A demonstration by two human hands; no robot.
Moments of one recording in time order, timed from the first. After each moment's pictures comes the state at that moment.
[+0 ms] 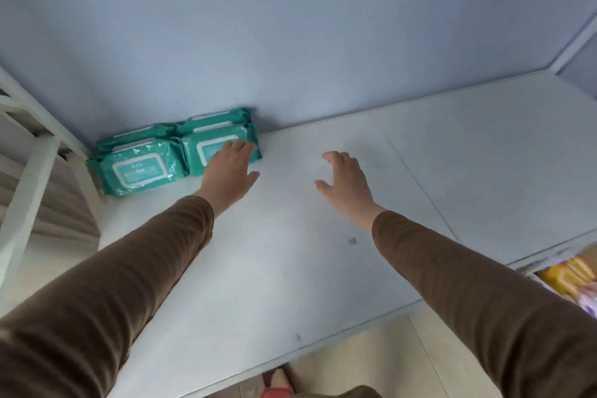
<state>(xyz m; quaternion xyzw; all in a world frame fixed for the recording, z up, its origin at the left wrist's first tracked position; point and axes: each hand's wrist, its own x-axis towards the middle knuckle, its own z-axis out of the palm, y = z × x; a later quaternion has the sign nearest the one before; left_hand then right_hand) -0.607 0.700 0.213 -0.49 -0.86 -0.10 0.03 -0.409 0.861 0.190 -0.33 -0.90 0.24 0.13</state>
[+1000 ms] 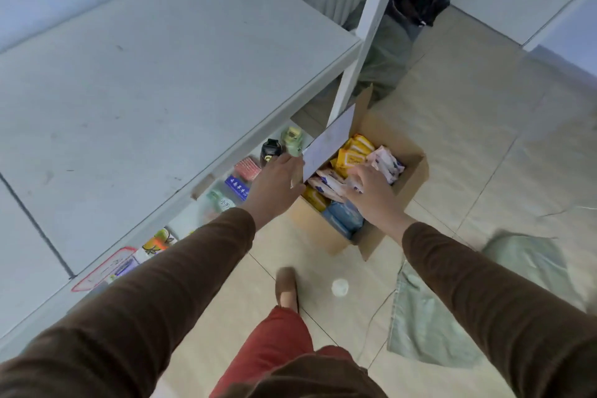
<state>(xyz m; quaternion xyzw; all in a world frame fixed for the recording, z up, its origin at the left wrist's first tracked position) 0.054 1.120 0.089 -0.70 -0.66 -0.15 -0.22 0.281 1.159 0.091 -0.59 -0.75 0.29 0.05</state>
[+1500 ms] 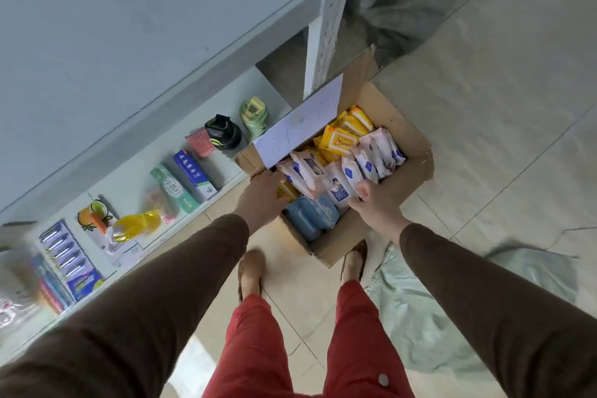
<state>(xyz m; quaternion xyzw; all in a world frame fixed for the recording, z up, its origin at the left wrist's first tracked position) 0.172 1.243 -0.077 -0.53 -0.75 -0.02 -0.39 0.418 1.320 -0.070 -0.62 -0.63 0.45 -0.11</state>
